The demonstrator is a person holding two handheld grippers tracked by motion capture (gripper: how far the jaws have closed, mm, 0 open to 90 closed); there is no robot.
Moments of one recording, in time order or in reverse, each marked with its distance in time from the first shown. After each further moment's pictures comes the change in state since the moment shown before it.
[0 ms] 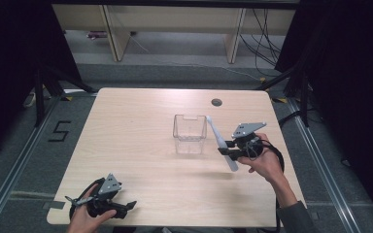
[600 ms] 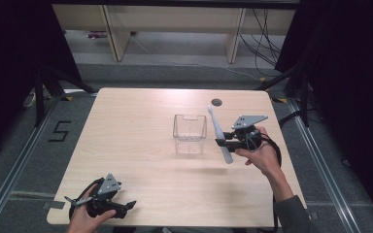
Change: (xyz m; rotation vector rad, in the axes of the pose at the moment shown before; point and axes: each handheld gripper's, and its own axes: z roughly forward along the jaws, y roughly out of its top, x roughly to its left) left arm 0.000 0.000 -0.002 -0.005 0.001 0.003; right arm -0.010 0.015 0.002 -0.088 -0.014 0.038
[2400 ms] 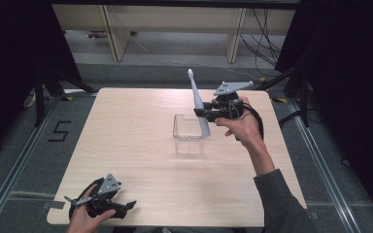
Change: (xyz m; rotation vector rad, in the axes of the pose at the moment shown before) left arm 0.000 0.000 0.001 0.000 0.003 -0.005; right arm 0.002 0.102 0.011 -0.149 0.058 -0.002
